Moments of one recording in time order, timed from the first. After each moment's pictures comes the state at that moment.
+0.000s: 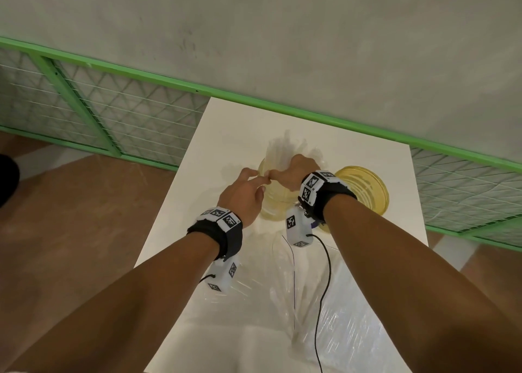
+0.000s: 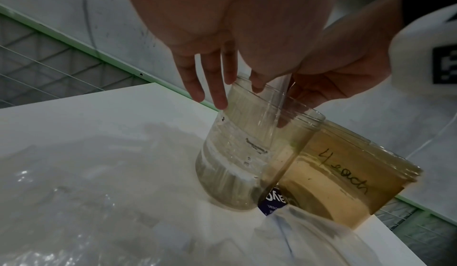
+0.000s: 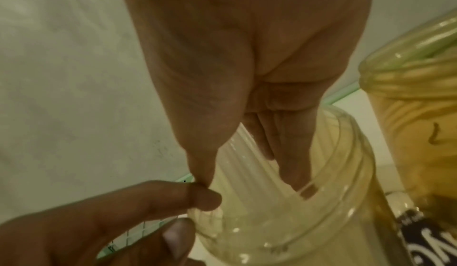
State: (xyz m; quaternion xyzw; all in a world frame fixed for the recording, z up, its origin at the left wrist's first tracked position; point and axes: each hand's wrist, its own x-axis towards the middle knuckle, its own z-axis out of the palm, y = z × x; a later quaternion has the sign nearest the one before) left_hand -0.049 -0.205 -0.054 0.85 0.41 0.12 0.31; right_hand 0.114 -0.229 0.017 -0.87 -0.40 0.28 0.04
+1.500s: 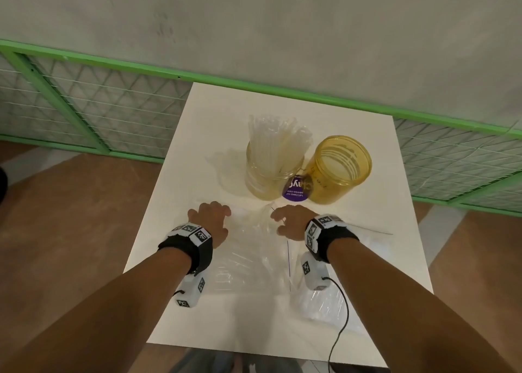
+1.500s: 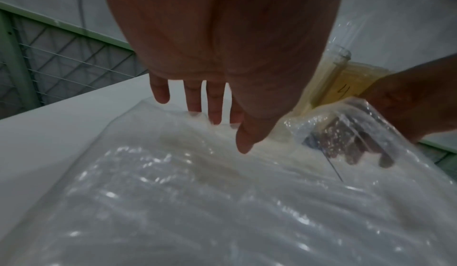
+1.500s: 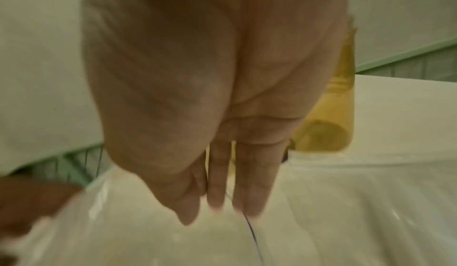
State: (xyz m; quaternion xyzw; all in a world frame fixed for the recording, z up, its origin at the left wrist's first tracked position) left_hand -0.123 -0.250 -0.108 0.87 0.41 -0.21 0.18; right_hand 0.083 -0.369 -0.061 -0.77 -0.49 0.40 -0.09
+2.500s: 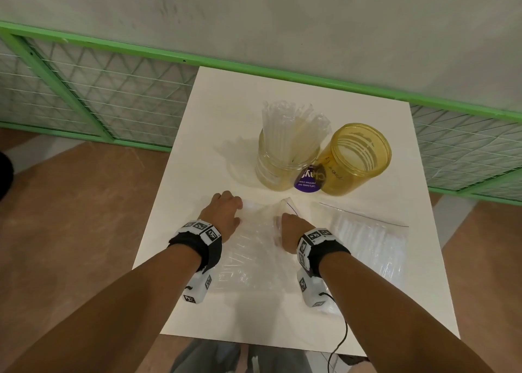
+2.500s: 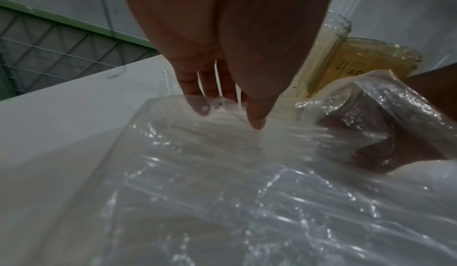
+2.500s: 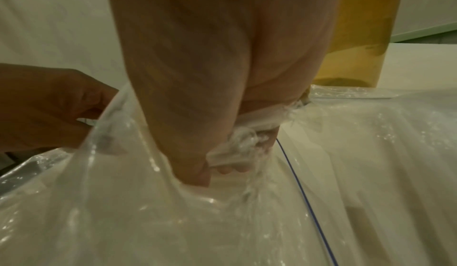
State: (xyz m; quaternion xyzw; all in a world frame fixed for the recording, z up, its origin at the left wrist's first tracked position) left_hand -0.131 -0.248 -0.118 0.87 0.38 -0.11 0.28; right_hand 0.033 -0.377 -0.095 -0.78 -0.49 0.36 -0.12
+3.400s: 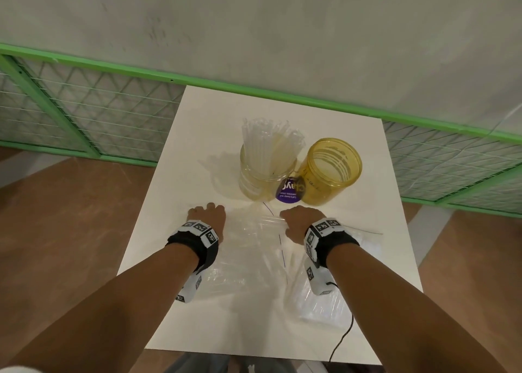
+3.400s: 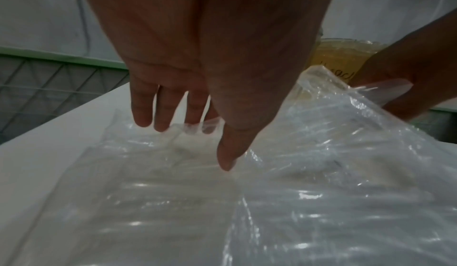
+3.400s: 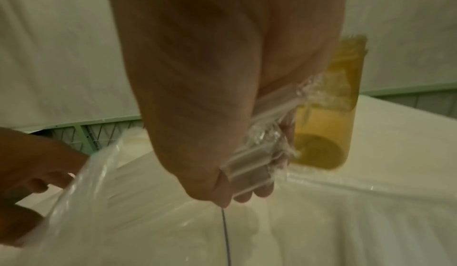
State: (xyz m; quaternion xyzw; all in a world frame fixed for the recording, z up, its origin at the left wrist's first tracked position) left_hand -0.107 -0.252 -0.094 0.88 0.37 -0.27 0.10; right_hand 0.092 -0.386 -0.048 -0.77 -0.54 0.26 -0.20
